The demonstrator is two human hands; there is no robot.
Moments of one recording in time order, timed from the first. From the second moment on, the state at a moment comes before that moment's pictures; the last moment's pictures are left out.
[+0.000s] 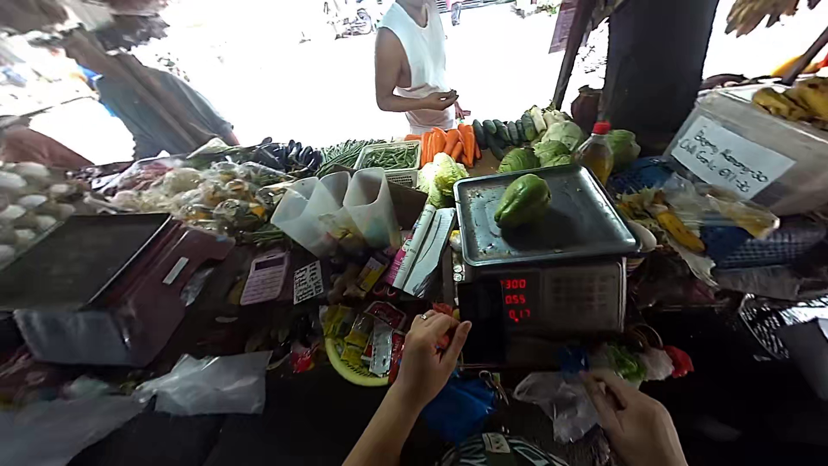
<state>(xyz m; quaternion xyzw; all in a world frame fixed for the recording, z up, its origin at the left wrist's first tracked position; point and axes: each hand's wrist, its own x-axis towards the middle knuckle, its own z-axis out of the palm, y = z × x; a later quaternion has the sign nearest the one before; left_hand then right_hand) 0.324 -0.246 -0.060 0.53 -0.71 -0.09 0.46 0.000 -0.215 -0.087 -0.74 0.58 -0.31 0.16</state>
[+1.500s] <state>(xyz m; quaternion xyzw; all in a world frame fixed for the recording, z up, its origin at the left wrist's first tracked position) 0.317 -0.376 0.028 0.43 -0.75 -0.06 0.50 0.024 -0.293 -0.168 -0.66 0.56 -0.47 -0.16</state>
